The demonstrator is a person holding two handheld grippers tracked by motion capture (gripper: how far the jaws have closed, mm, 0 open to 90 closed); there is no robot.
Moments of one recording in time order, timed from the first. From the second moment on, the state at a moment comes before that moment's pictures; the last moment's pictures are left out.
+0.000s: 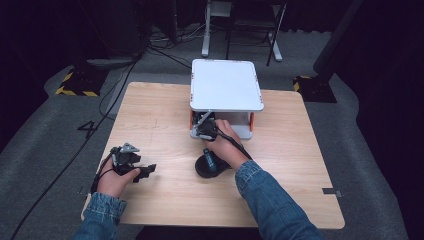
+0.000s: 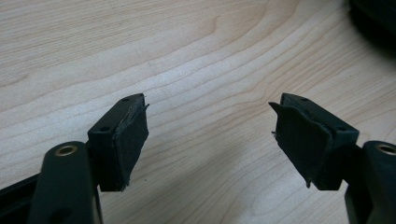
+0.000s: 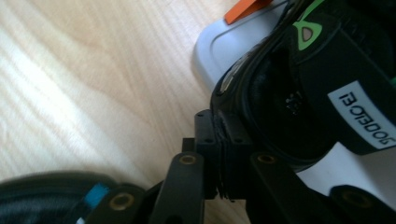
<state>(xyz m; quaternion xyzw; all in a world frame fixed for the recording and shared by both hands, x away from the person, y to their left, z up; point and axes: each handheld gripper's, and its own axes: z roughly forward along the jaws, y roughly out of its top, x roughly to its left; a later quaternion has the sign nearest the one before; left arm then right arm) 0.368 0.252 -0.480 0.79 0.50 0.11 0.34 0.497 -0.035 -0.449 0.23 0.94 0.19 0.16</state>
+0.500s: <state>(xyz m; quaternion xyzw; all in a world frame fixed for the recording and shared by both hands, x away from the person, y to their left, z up) 0.368 0.252 -0.480 0.79 0.50 0.10 0.35 0.495 -0.038 -0.443 0.19 0.91 0.29 0.24</state>
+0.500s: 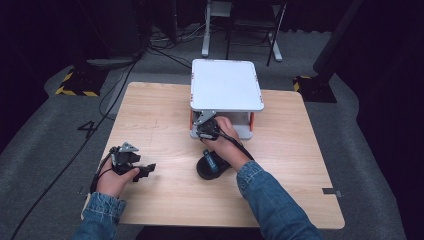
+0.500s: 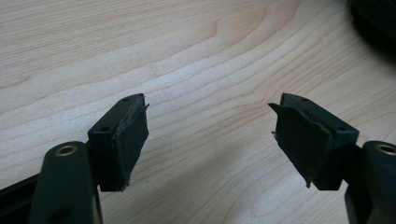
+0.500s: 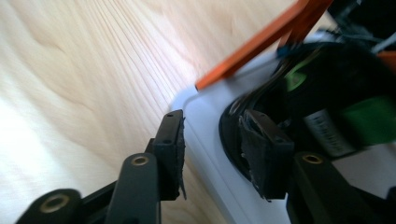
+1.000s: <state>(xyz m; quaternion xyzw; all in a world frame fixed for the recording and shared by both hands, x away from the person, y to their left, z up) 0.377 0.242 -0.480 0.79 0.49 0.10 0.35 0.420 -0.114 -0.383 0.22 0.87 0.40 0.21</state>
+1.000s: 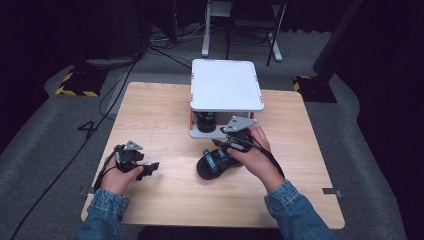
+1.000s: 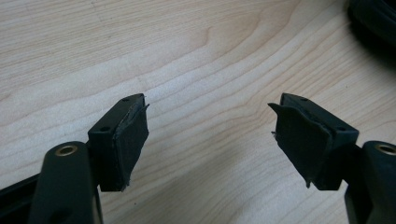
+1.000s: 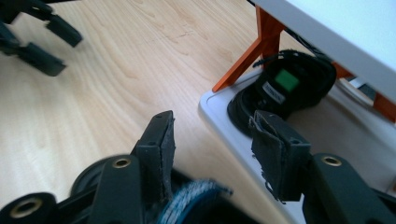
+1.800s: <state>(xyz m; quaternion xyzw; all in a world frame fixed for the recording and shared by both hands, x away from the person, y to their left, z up) 0.363 0.250 -0.486 0.79 0.50 0.11 0.33 0.420 -0.185 -0.428 0.31 0.84 0.39 0.21</state>
